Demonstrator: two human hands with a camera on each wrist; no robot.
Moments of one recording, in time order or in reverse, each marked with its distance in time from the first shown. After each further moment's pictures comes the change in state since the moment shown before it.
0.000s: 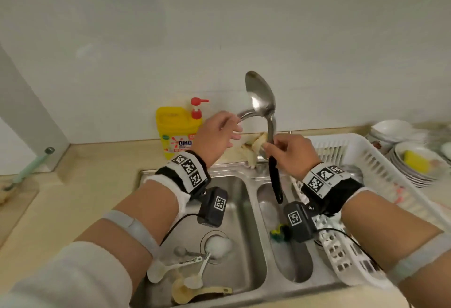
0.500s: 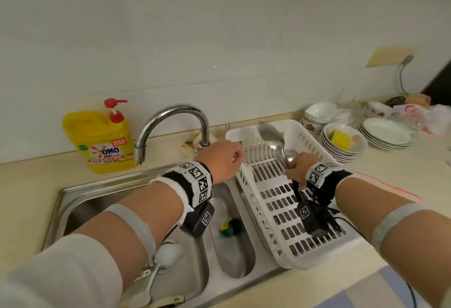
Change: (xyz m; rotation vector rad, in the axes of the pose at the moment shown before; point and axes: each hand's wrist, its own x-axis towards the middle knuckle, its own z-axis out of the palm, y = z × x) left_hand 0.020 -0.007 0.171 0.742 -0.501 0.244; right_hand -0.021 0.199 -0.086 -0.433 -0.328 0.600
